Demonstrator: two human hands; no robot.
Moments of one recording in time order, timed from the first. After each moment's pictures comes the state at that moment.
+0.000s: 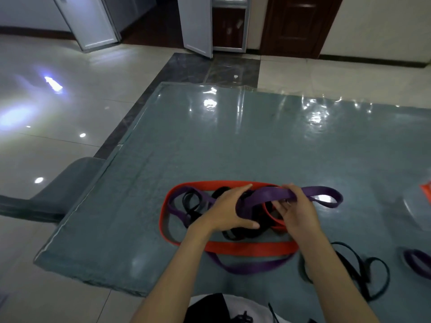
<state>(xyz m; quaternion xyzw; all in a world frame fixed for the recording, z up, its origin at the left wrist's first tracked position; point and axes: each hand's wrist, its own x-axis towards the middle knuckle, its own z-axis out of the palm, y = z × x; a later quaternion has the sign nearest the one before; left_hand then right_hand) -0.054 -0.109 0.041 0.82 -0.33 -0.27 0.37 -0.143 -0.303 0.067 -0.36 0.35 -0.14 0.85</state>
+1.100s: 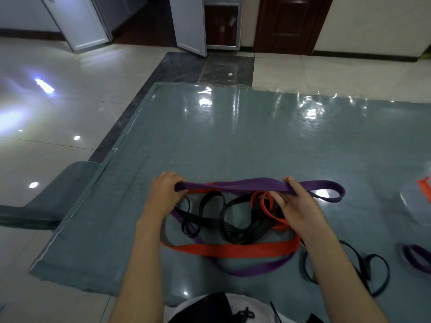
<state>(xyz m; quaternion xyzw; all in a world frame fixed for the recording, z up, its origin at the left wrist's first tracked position) 0.020 0.001 0.050 0.94 -0.24 0.03 0.25 -0.129 -0.316 0.070 -0.28 0.34 -0.11 0.89</state>
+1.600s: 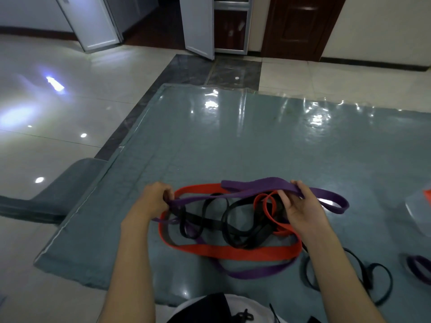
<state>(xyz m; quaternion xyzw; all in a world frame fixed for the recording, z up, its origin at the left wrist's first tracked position) 0.019 0.040 0.065 0.95 -0.14 -0.16 0.24 -0.128 -0.313 0.080 -0.24 0.35 -0.14 0.89</state>
